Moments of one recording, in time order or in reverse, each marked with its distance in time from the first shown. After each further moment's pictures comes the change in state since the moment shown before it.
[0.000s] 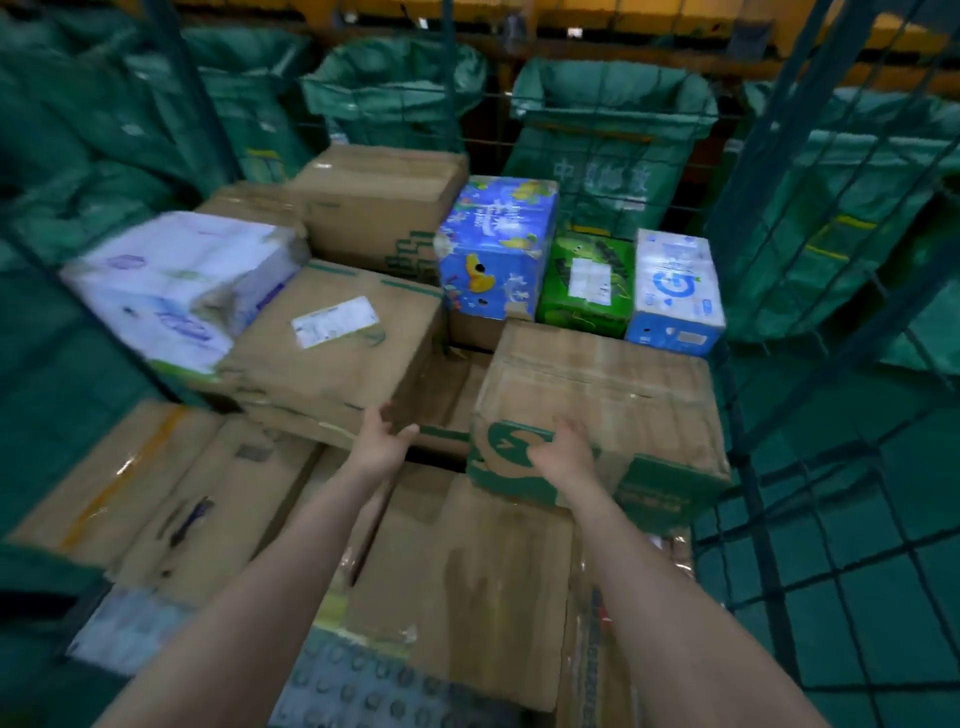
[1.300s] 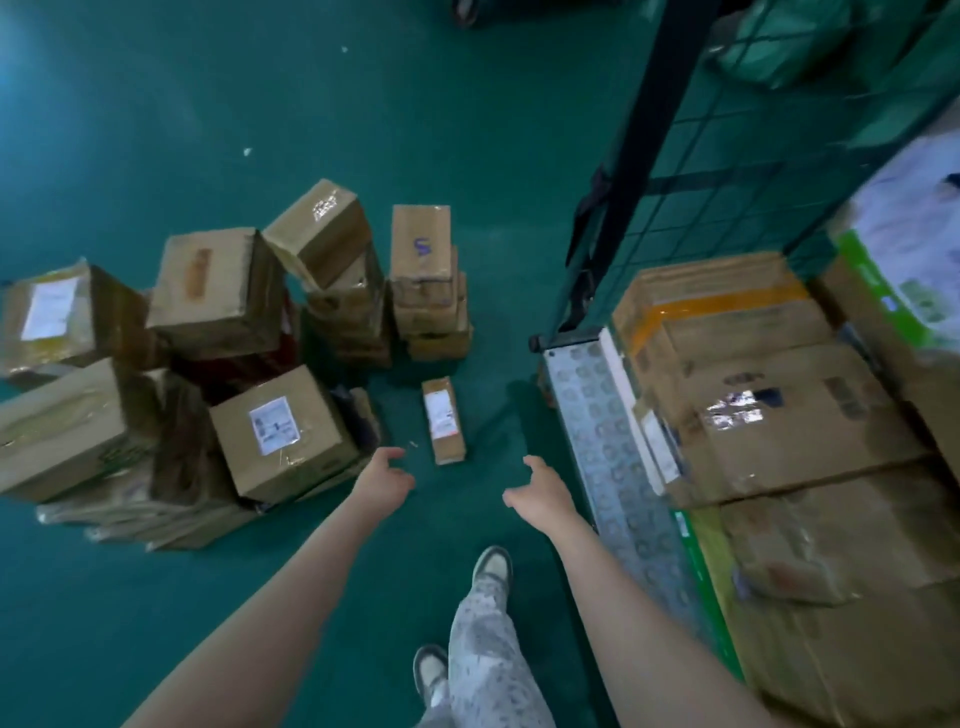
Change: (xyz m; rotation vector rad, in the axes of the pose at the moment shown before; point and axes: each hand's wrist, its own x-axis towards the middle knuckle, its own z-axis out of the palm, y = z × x) left_hand -0.301 -0.494 -0.406 -0.482 0.621 -0.769; right_hand -0.372 -0.106 0.557 -0.648 -0.998 -0.432
